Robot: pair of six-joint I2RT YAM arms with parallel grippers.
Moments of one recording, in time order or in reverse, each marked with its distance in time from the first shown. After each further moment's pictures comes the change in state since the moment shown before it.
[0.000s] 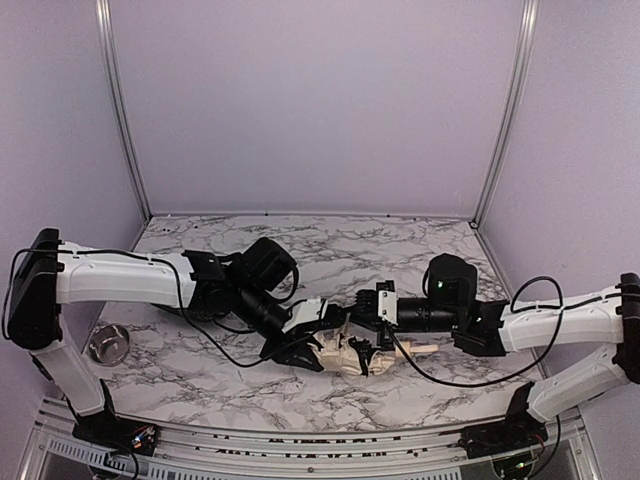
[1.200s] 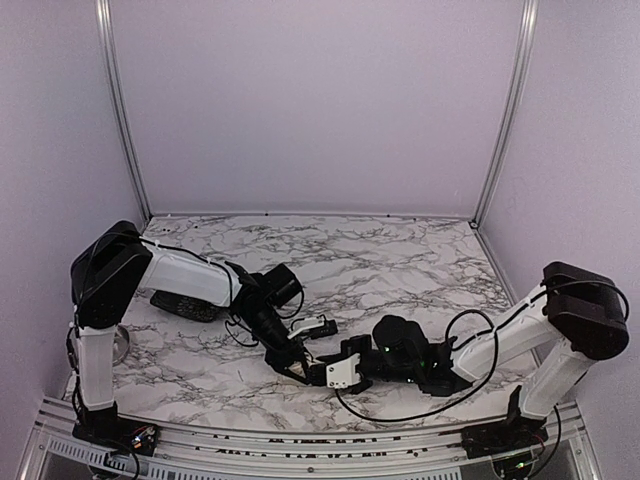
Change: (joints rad) left arm 0.133 0.346 0.085 -0.126 0.130 -0.192; right arm 0.253 0.336 -0.058 0.121 0.499 -0.280
